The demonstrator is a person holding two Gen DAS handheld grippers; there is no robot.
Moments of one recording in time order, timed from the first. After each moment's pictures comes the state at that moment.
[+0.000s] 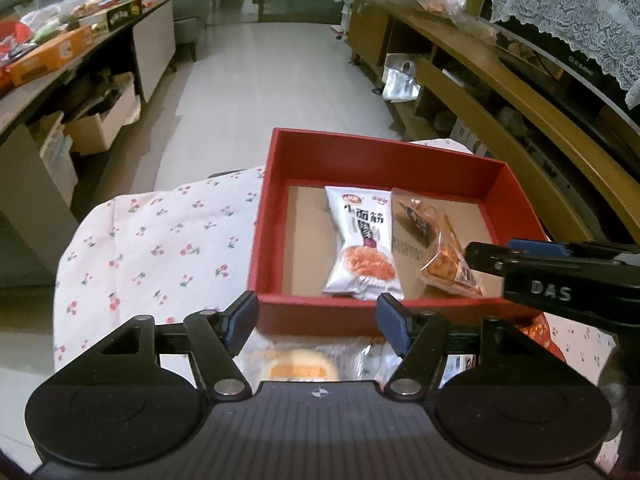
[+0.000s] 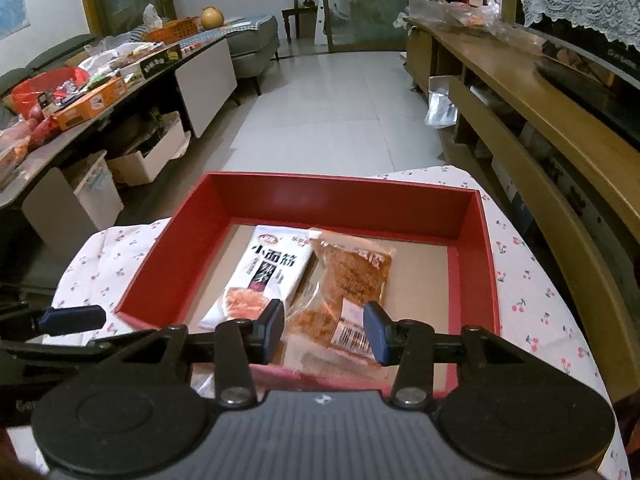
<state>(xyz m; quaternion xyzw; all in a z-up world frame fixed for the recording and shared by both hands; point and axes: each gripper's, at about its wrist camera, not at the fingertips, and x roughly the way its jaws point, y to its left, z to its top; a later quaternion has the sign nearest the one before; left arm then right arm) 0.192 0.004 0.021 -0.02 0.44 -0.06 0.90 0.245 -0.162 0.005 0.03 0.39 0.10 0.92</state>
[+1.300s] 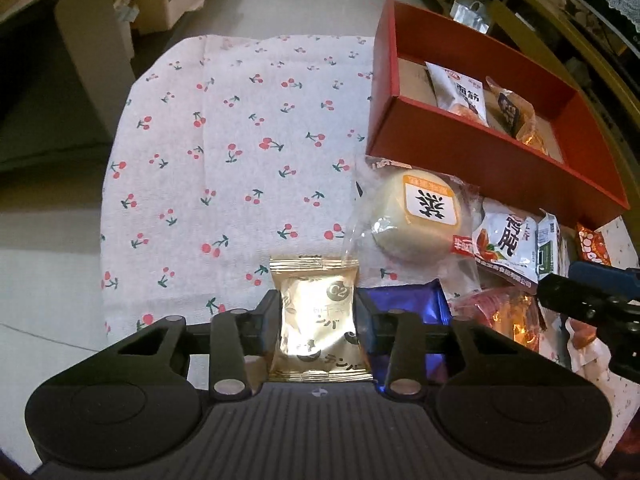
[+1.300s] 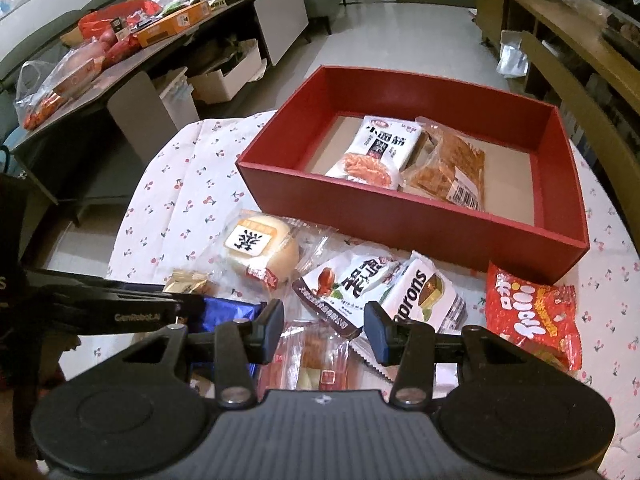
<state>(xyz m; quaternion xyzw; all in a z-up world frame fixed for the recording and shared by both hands) 0.135 0.066 -0.033 -0.06 0.54 0.00 0.84 0.162 -0.119 -0.017 0.01 0.46 0.19 0.87</state>
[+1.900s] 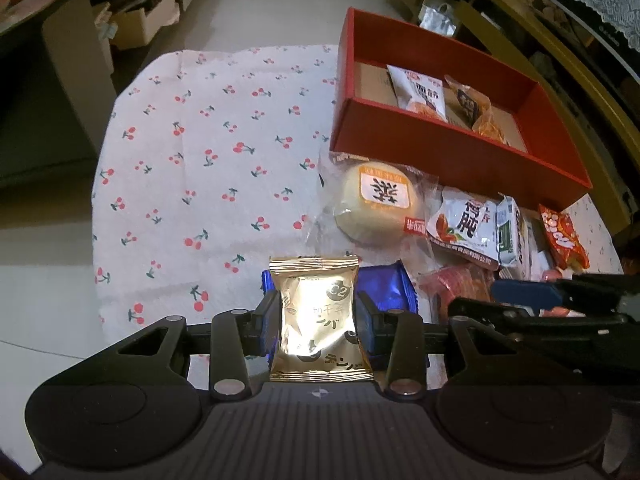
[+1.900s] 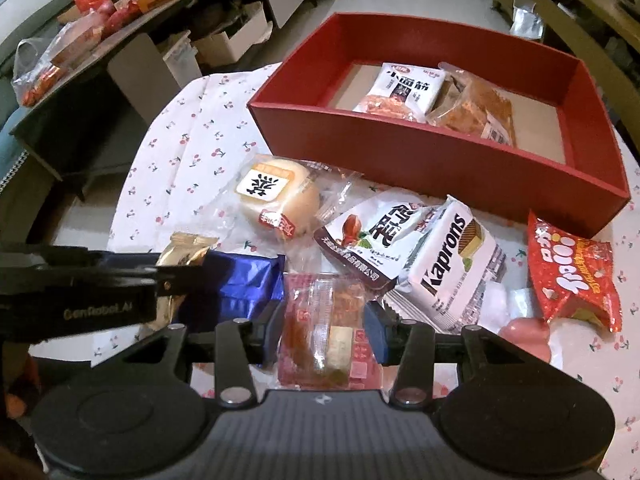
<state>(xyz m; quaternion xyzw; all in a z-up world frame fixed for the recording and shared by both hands) 0.118 0.057 -0.022 -0.06 0.53 -0.04 0.85 0.159 -0.101 -0.046 0.01 0.51 0.20 0.84</state>
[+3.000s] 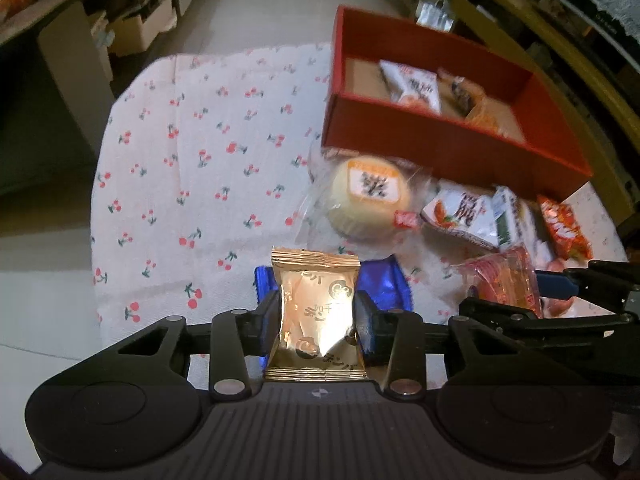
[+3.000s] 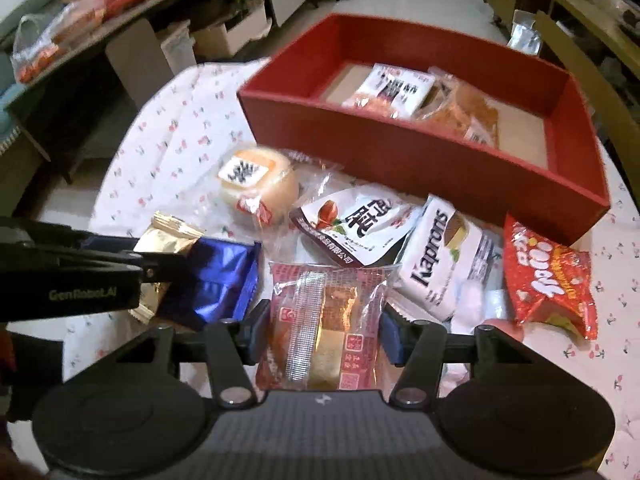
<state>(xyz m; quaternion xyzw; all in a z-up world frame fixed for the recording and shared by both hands) 0.113 0.046 -0.017 -0.04 0.52 -0.03 0.85 0.151 -0.112 -0.045 -0.03 0.49 0.19 0.85</state>
